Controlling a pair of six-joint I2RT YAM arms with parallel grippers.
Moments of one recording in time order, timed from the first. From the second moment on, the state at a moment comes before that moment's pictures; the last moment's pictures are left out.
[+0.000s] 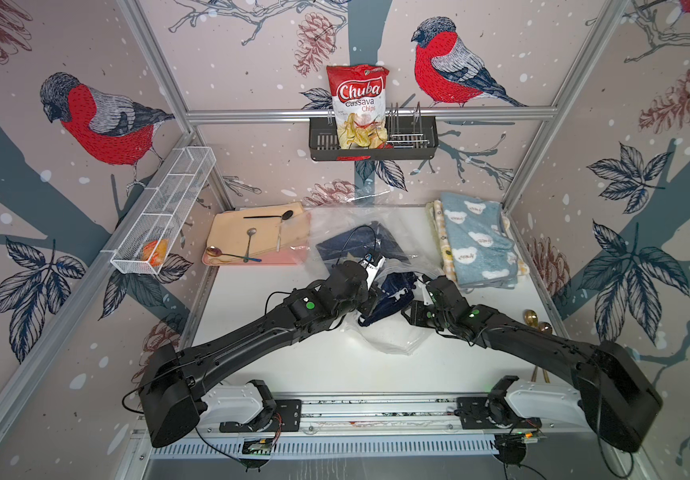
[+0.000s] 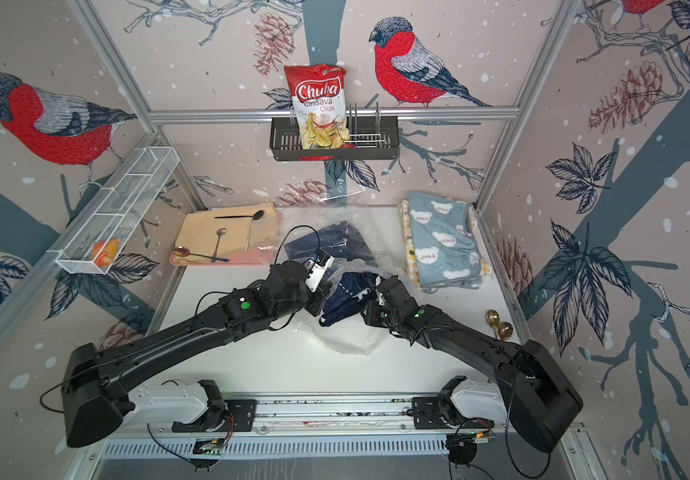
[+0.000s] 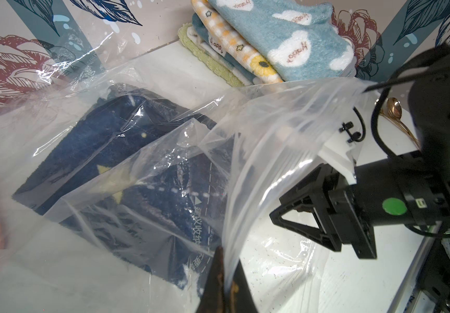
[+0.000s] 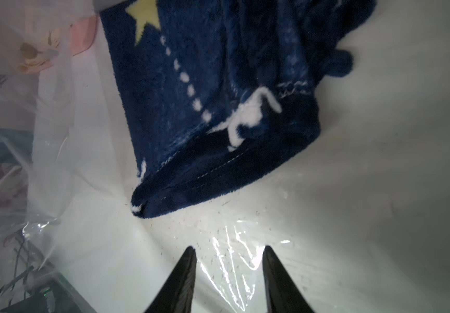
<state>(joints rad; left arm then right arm) -0.93 1.26 1.00 -0.34 -0.13 -0.16 0.68 1.24 0.59 -0.19 -0.14 0.68</state>
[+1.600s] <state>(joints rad) -0.95 1.30 1.00 -0.33 -0.08 -0.16 0.84 1.48 0.33 0.56 0.16 1.51</state>
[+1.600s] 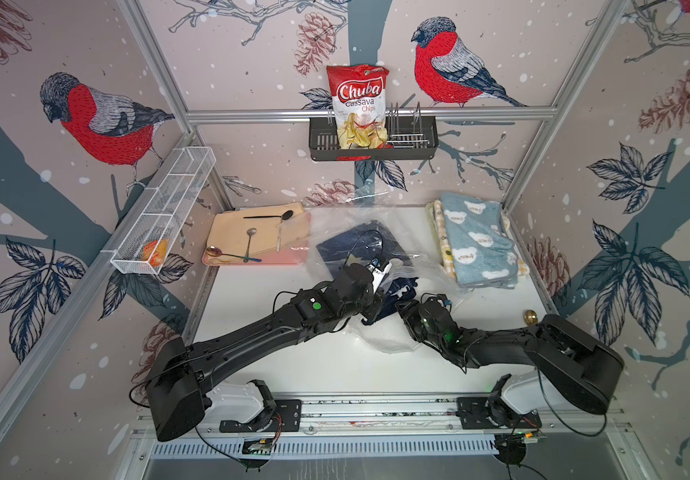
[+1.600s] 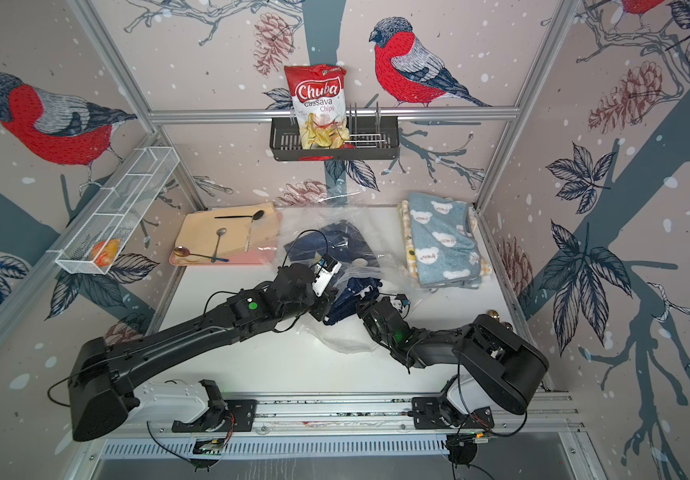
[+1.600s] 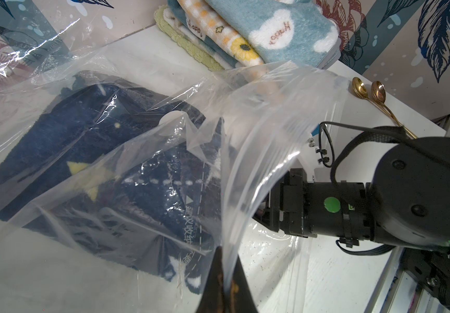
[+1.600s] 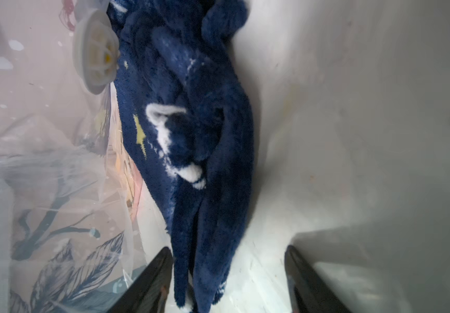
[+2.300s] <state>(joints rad) -0.95 1.30 1.00 -0.33 -0.08 -0.16 0.84 1.64 0.47 0.69 0.15 1.53</state>
